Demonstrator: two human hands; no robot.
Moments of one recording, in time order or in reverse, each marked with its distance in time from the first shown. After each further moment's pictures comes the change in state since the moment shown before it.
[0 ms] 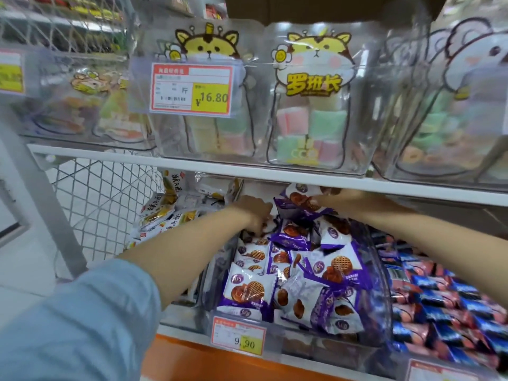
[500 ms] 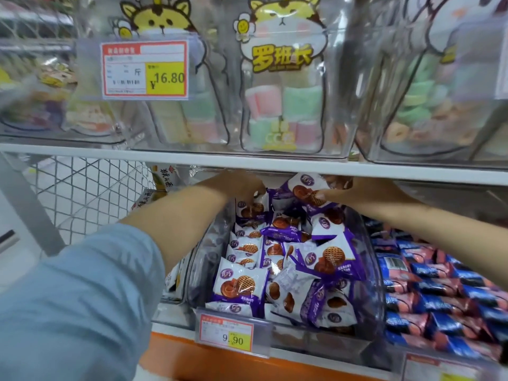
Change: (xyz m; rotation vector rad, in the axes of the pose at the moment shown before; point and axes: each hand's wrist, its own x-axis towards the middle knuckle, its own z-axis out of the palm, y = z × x) left_hand 0.035 -0.029 -0.017 -0.057 -0.037 0.020; right_hand -0.033 0.005 -0.008 -0.090 0.349 -0.137
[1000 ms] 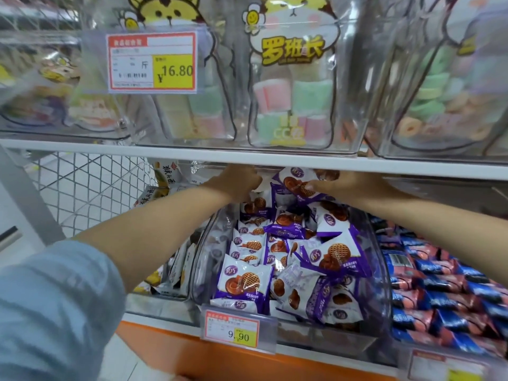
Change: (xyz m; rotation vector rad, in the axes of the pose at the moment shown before) left_hand -0.026 -0.001 0.005 0.219 0.284 0.049; right_hand 0.018 -0.008 0.019 0.096 0.001 -0.059
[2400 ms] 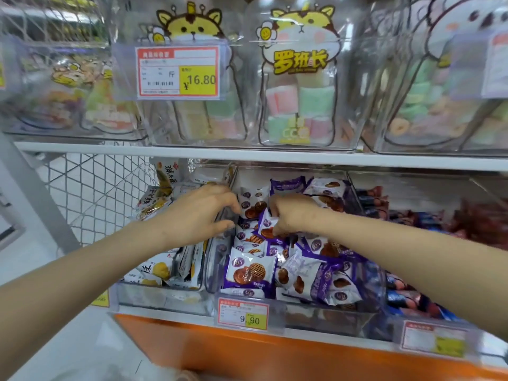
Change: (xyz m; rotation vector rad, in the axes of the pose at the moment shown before) left_hand -0.142 0.006 -0.037 -0.417 0.089 0.002; right_hand 0.009 -0.036 0.083 -0.605 -0.401 -0.085
